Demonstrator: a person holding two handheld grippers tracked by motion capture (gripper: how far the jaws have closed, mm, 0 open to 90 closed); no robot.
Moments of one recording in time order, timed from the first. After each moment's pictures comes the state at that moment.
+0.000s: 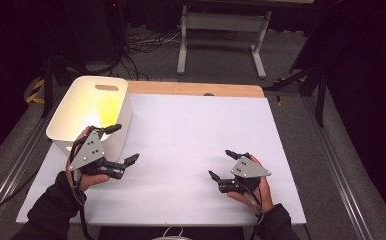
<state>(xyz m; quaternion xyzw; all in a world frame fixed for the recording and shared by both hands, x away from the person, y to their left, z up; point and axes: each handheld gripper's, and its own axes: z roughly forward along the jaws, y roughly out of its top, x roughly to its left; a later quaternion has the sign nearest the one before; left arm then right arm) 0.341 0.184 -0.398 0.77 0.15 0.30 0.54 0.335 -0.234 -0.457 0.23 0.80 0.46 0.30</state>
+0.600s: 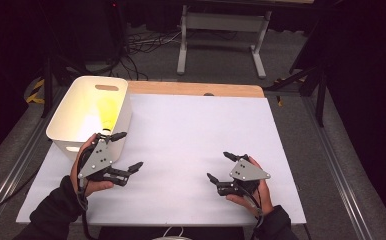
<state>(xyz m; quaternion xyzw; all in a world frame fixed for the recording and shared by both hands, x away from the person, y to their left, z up) 0.339 0.177 -0.417 0.79 0.14 0.30 0.53 0.327 -0.229 -0.454 0.22 0.80 0.47 0.30</state>
